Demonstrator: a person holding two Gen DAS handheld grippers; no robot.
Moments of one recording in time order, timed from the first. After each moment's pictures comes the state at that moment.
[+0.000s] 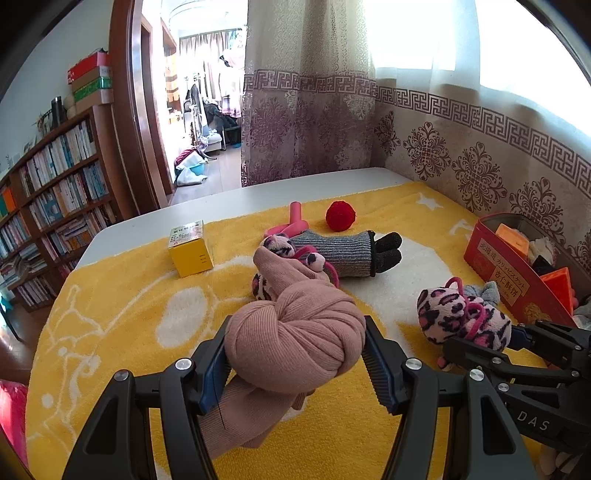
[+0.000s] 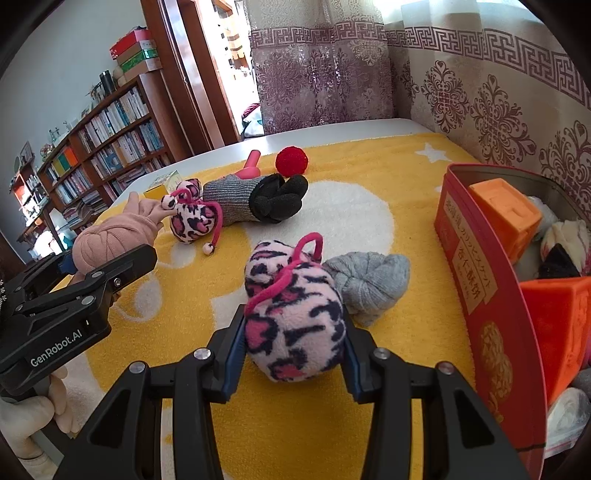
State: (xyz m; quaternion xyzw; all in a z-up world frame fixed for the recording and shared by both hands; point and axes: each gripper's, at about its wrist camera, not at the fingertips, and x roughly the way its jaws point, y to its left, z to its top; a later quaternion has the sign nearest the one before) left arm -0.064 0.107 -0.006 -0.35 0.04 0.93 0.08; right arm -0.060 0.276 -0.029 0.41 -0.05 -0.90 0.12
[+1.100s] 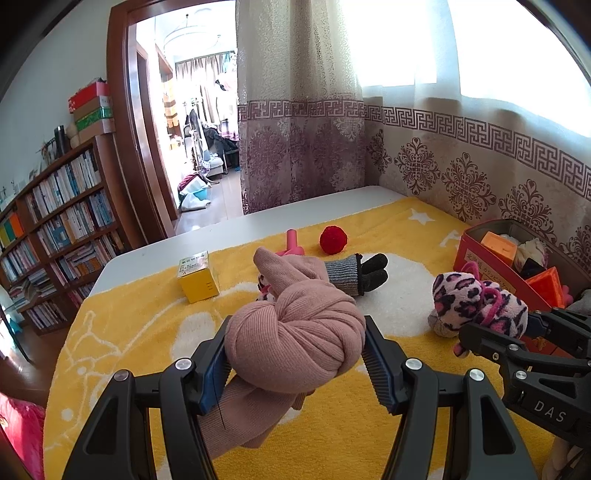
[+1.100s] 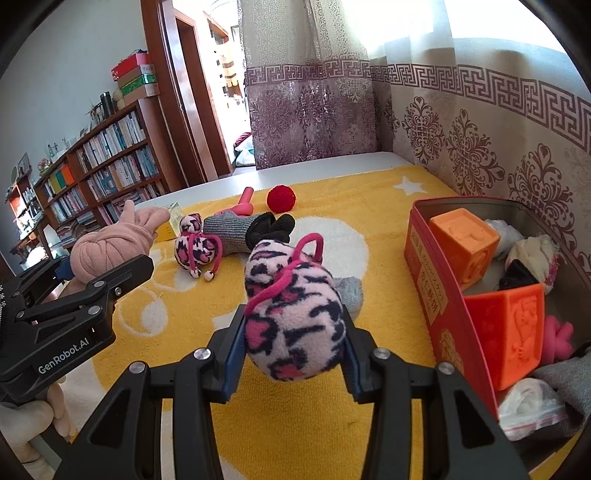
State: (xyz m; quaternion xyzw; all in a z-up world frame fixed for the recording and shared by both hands) left arm -0.046 0.121 0.016 -0.31 0.07 0.95 0.08; right arm -0.036 0.287 -0.002 0.36 -0.05 -0.93 0.09
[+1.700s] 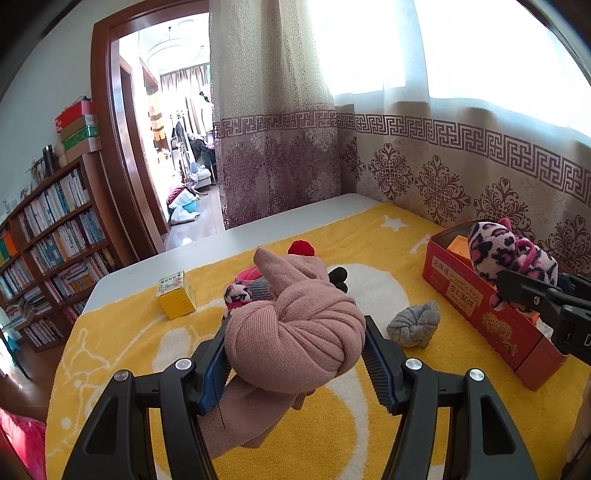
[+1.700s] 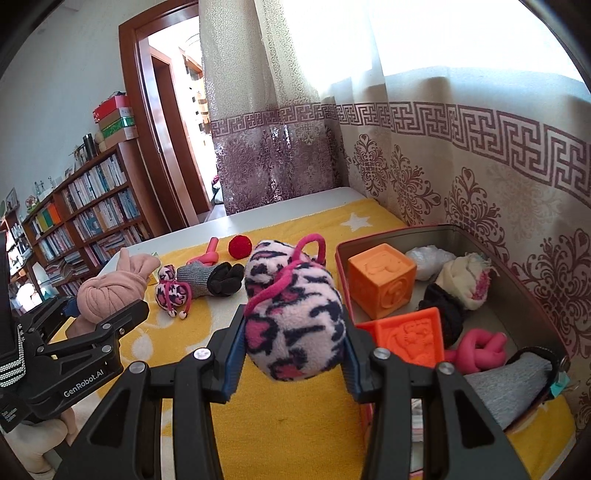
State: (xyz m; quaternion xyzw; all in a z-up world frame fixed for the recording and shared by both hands) left arm -0.032 0.161 0.032 -0.30 0.09 0.95 0.10; right arm -0.004 0.345 0.037 0.30 -0.08 -0.95 0.04
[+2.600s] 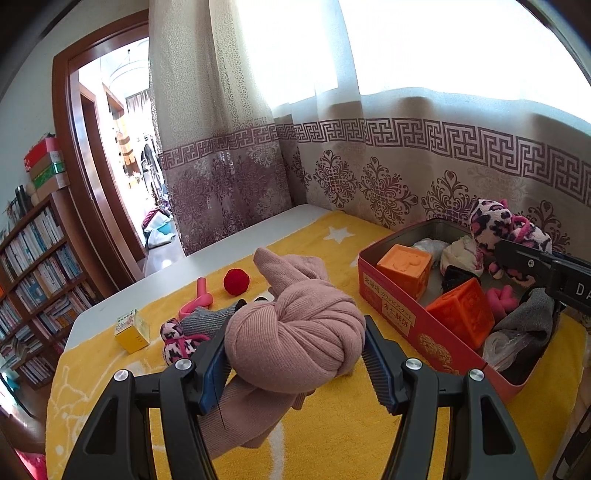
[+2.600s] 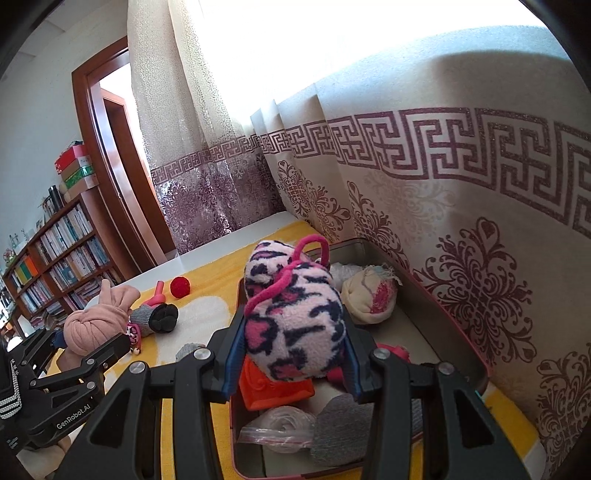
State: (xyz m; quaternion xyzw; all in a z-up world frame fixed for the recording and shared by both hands) left arm -0.026 0.243 0.046 -0.28 0.13 0.94 0.15; right arm 0.017 0.440 0.048 0.26 -0.14 -0.95 -0.03
